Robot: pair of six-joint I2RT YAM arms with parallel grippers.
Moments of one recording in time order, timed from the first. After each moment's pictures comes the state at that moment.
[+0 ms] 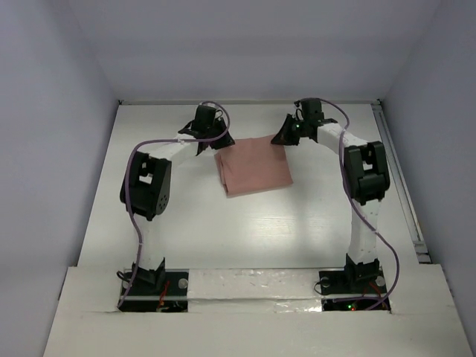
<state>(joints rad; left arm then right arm) -0.37 1.98 1.44 -0.13 0.20 -0.62 0.22 2.15 1.64 -0.27 -0.51 0.60</state>
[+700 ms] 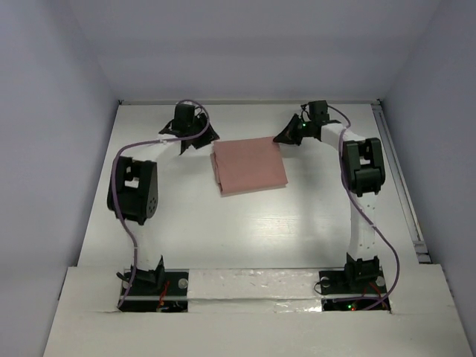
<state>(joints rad) -0.24 1.95 1.36 -0.12 0.20 -0.65 0.13 2.36 1.77 -0.22 -0.68 0.75</state>
